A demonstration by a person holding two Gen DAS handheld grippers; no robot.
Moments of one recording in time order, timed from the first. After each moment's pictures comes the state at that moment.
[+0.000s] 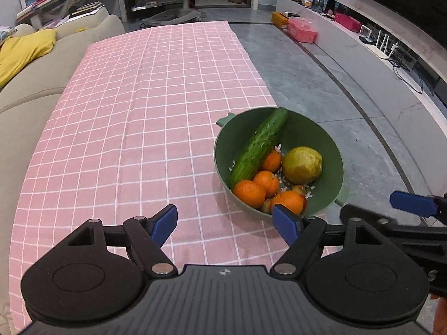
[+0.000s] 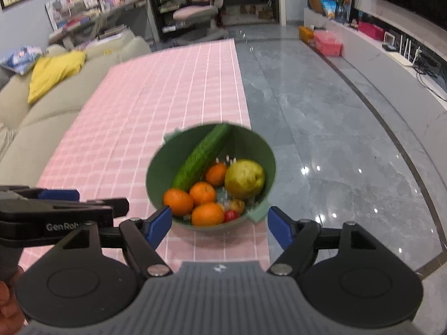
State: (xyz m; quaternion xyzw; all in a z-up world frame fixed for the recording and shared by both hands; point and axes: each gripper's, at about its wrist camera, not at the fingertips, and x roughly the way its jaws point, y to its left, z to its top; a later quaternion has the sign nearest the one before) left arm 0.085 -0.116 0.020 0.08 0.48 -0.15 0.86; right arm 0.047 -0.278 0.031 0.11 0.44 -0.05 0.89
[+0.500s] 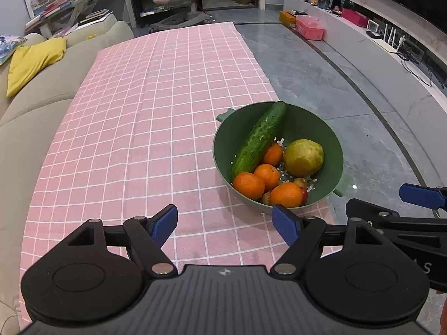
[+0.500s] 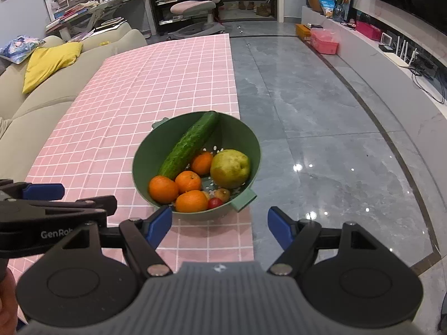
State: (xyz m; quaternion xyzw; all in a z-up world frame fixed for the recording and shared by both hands) left arm 0.065 -0.133 0.022 0.10 0.47 -0.13 0.87; right arm 0.034 -0.287 0.029 0.09 0.44 -0.06 0.89
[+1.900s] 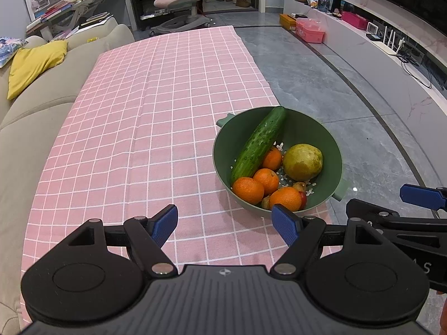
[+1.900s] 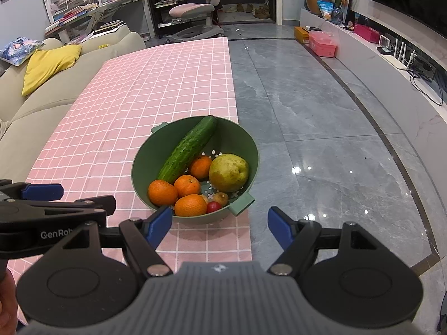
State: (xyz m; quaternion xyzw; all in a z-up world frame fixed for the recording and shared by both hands) left arm 0.065 -0.136 0.026 0.10 0.46 -0.13 0.87; right arm 0.033 -0.287 0.032 0.09 0.44 -0.06 0.89
